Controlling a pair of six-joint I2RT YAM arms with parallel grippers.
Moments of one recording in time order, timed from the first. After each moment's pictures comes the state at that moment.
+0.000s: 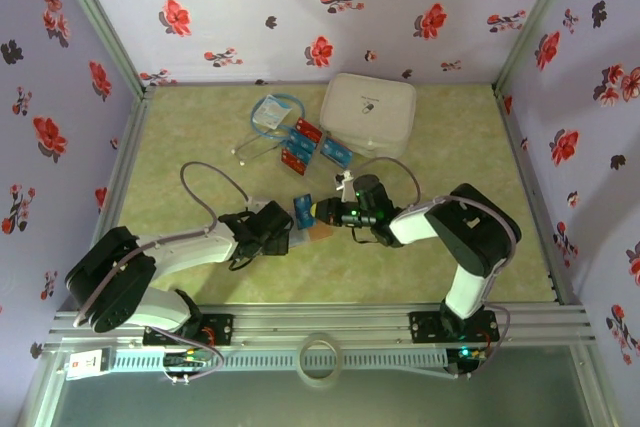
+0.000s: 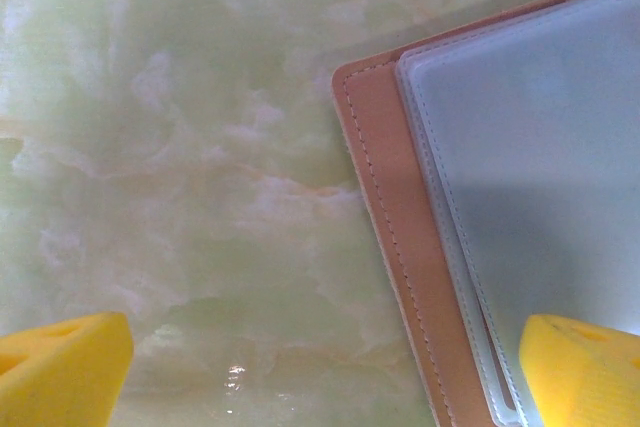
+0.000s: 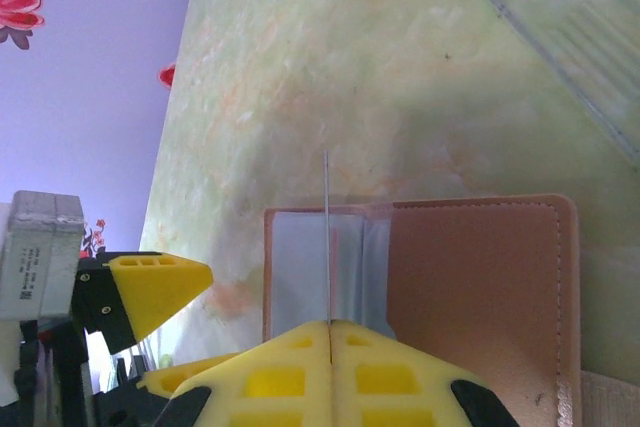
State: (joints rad) left arm -0.88 1.39 0.64 -0.50 -0.37 -0.75; right arm 0.69 1.77 0.60 0.67 -0.51 0.85
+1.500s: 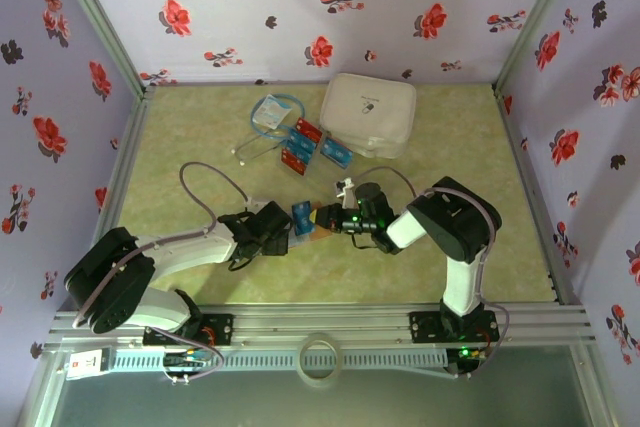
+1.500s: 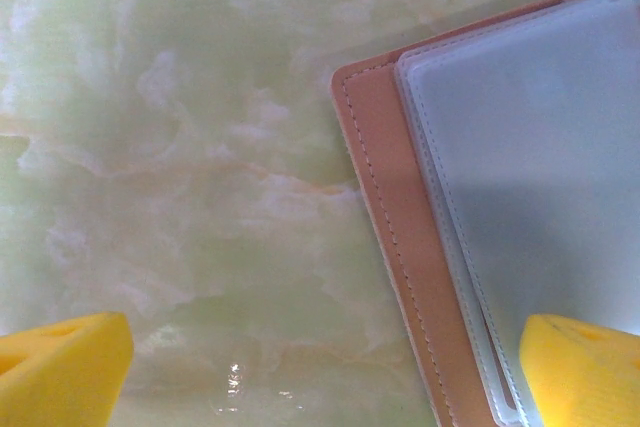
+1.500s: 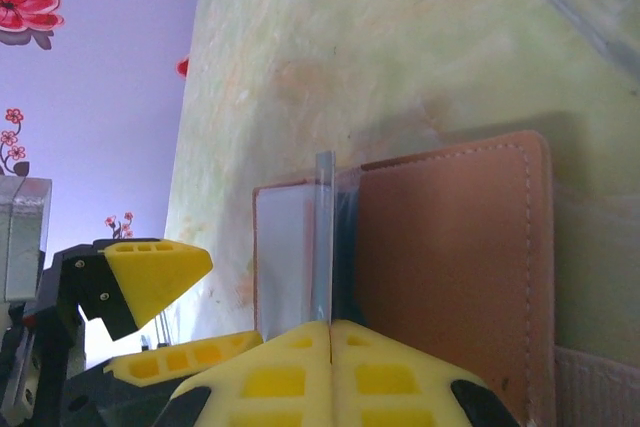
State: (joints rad) left arm -0.88 1.39 0.63 -0.50 -0.38 -0.75; right arm 0.69 1.90 0.55 0.89 -0.58 0.95
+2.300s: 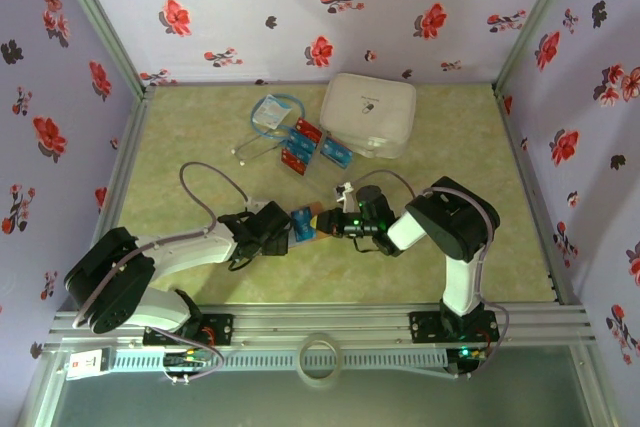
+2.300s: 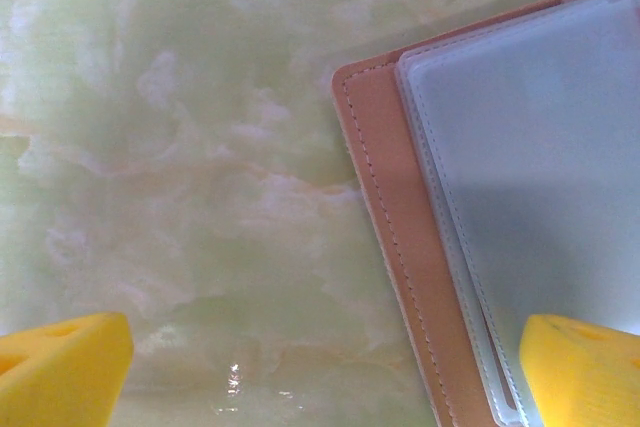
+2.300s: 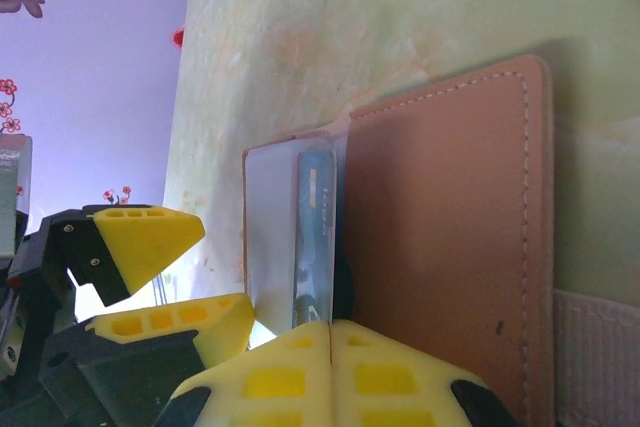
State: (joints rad) left arm -0.88 1.39 0.63 -0.50 -0.38 -0.75; right arm 0.69 1.91 0.53 0.89 -0.63 0.93
